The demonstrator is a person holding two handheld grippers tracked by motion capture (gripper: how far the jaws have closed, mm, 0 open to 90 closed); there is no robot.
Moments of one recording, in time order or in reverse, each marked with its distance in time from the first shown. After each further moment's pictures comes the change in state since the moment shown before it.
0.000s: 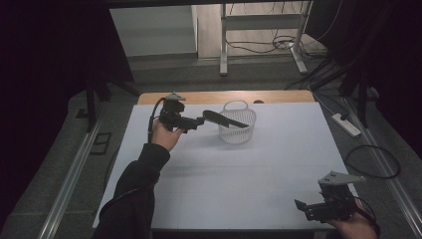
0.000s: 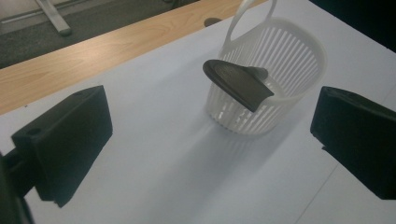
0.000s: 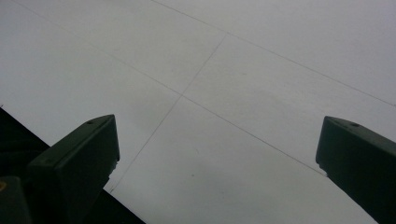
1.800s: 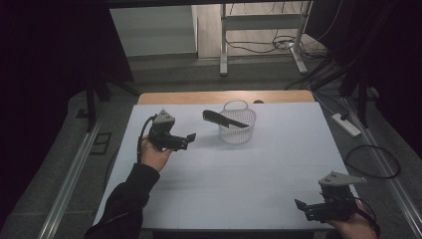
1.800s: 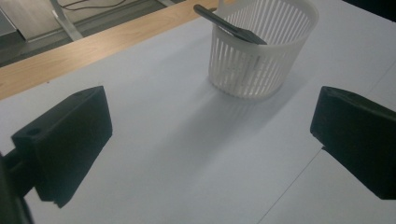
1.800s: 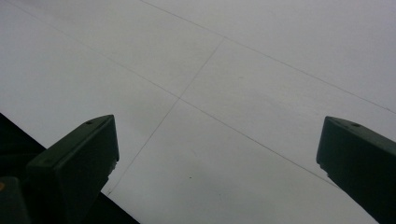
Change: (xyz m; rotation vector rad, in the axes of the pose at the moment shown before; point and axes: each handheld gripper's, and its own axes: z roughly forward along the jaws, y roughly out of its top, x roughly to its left) left arm -0.014 -0.055 -0.027 -0.052 0.057 0.067; right arm 0.001 0.000 -0.002 -0.016 -0.014 -0.007
